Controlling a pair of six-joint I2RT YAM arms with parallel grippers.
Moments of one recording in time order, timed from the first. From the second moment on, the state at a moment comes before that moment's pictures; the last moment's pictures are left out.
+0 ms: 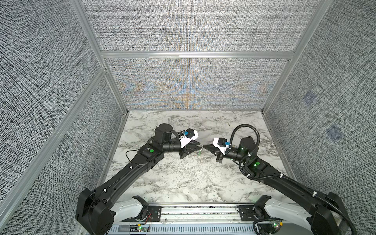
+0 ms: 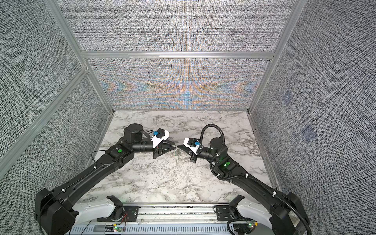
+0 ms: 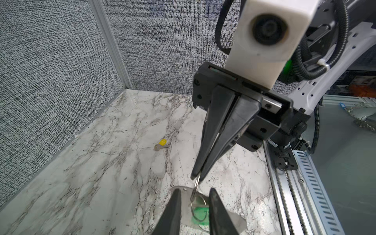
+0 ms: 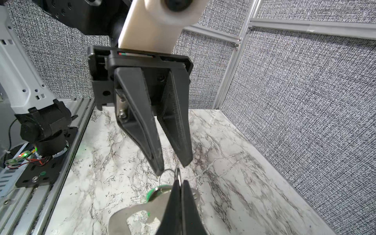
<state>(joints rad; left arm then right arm) -0.62 1.20 0.98 -0.18 0.79 0.31 0.64 1.07 0.66 0.37 -0.59 -0.26</state>
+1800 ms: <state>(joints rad) -0.63 1.45 1.49 -0.92 0.59 0.72 0.62 1.13 0.82 0.12 -0.58 -0.28</state>
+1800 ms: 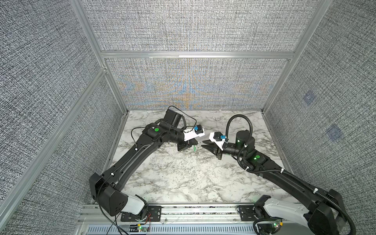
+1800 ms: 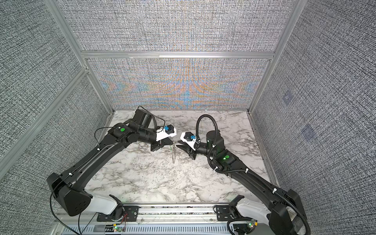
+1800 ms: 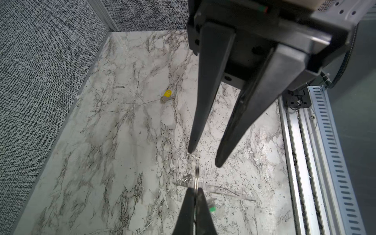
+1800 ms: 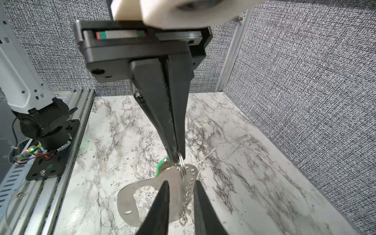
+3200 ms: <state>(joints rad) -0.63 1.28 1.29 -0.72 0.52 0.66 0.62 1.20 0.80 0.25 -0.63 -0.19</state>
